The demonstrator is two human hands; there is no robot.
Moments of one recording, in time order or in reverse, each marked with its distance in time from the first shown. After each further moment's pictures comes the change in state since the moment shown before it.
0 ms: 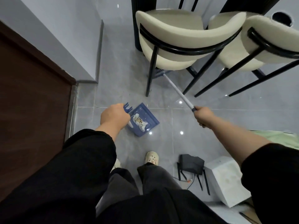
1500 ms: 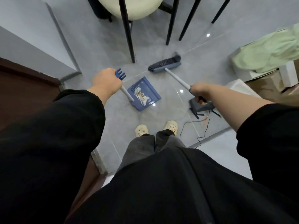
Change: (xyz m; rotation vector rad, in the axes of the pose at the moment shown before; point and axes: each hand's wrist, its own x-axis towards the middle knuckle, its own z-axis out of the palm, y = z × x) left_hand -0.010 -0.063 -0.012 0.271 -0.104 0.419; right_hand -0.127 0.066 0.143 0.291 -0.190 0.400
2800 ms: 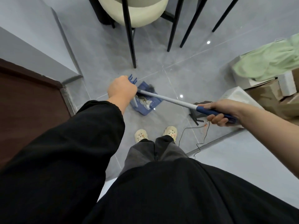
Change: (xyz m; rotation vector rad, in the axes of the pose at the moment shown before) left_hand -0.008 0.041 0.018 -0.152 0.032 -0.144; right_hand -0.068 0.052 -0.030 0.513 -0.397 0.129
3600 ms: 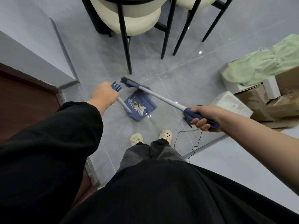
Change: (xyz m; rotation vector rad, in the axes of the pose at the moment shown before) left_hand -0.005 -0.049 -0.009 0.015 -0.030 0.041; right_hand -0.027 0.032 0.036 0.092 0.112 -0.118
